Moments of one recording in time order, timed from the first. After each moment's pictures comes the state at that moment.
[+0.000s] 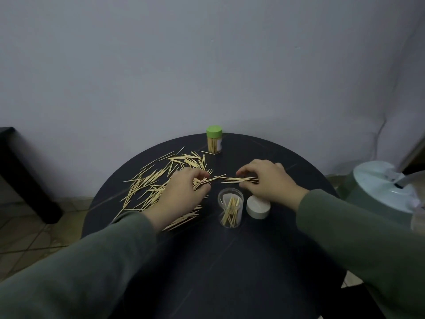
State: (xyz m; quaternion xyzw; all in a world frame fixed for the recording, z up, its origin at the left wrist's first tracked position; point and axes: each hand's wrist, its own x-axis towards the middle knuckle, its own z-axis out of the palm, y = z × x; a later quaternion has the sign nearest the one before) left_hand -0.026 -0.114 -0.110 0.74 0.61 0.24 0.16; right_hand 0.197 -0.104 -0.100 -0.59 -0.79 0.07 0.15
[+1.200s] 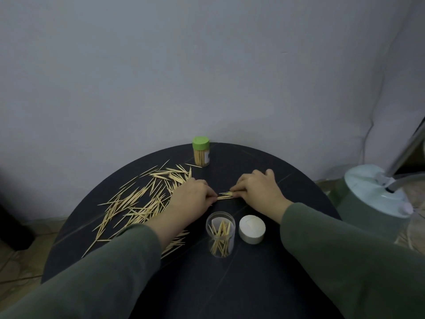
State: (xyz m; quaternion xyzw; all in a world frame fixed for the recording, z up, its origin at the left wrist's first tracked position) left_hand 0.015 -0.045 -0.125 0.85 0.52 0.09 0.00; right_hand 0.204 -0.057 -0.120 -0.62 -0.78 0.00 0.05
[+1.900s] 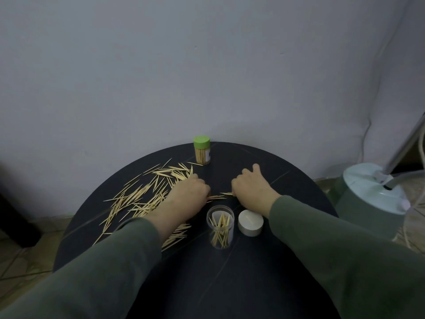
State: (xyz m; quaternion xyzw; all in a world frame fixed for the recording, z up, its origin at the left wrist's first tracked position) left_hand 0.011 -0.053 -0.111 0.87 0.49 -0.03 -0.07; right_hand 0.177 -0.065 -0.103 -0.58 -0.78 -0.15 -0.18
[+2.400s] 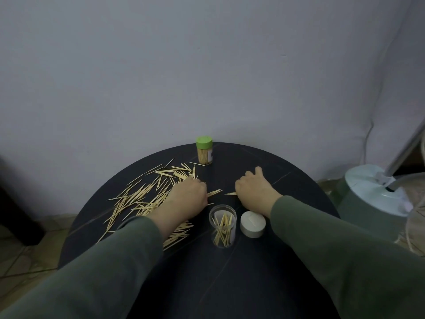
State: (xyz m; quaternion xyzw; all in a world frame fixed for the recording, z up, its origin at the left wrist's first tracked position) left_hand 0.005 -0.056 -0.112 0.85 0.53 -0.01 -0.04; right_hand 0.179 -0.067 -0.106 -0.57 -0.78 -0.16 -0.21
